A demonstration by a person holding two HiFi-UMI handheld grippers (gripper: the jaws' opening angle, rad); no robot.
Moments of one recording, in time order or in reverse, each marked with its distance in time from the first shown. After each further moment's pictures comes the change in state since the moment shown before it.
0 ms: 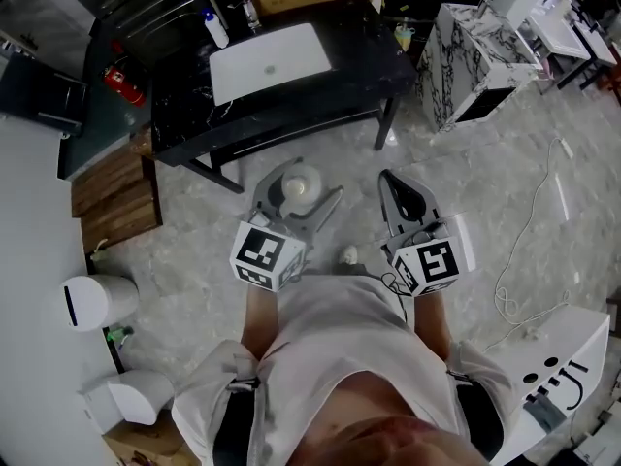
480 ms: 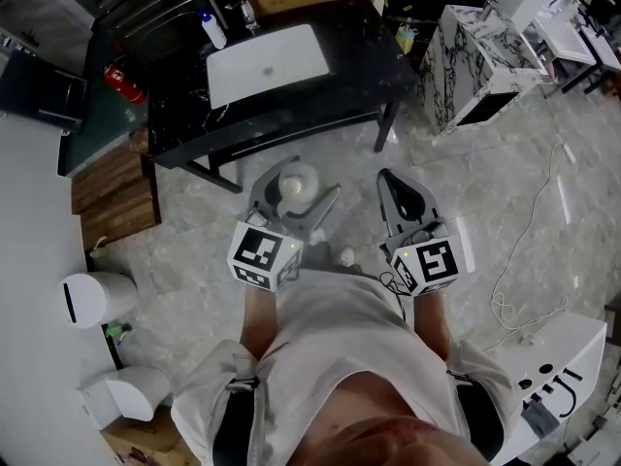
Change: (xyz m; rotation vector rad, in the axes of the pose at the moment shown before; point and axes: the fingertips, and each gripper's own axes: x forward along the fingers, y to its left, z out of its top) left arm 0.030 0.011 0.007 -0.007 0.007 0.035; right arm 0.018 -0.029 0.000 0.010 0.006 0.026
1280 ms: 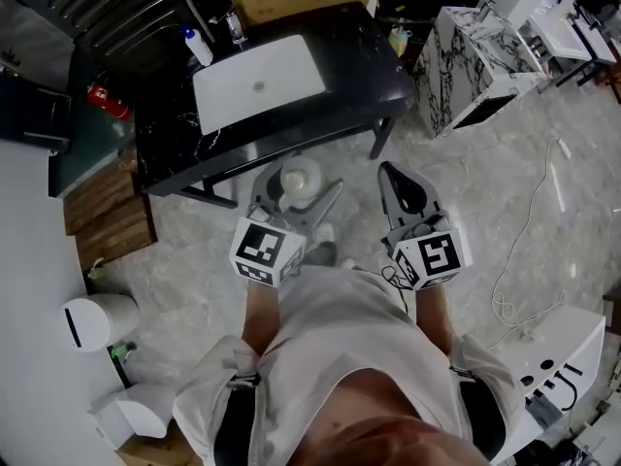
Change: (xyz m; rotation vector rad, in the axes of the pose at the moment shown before) left arm 0.071 0.069 0.013 -0.003 -0.010 -0.056; right arm 0.086 -0.047 0.002 -0.016 0.017 -0.052
